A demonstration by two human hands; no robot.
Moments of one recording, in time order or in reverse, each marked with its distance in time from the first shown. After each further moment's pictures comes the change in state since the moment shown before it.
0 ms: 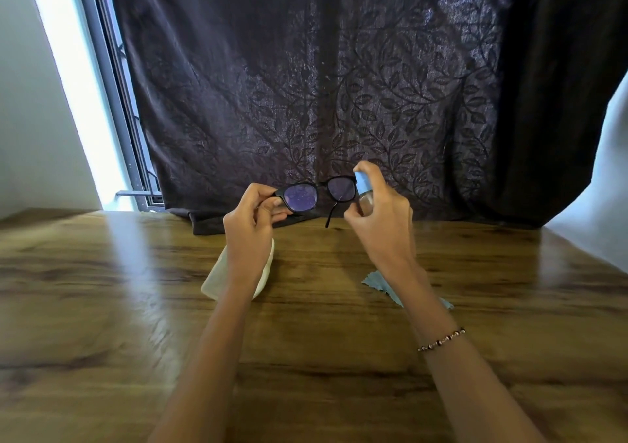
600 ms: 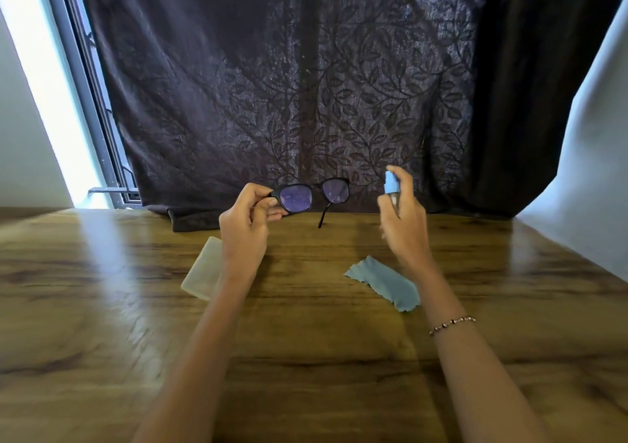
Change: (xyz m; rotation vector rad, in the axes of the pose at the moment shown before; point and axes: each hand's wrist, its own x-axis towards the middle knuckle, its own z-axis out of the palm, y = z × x) left_hand -0.007 -0.008 0.015 -0.010 -0.041 -0.022; right_hand -0.004 0.064 -0.016 0.272 -0.045 0.292
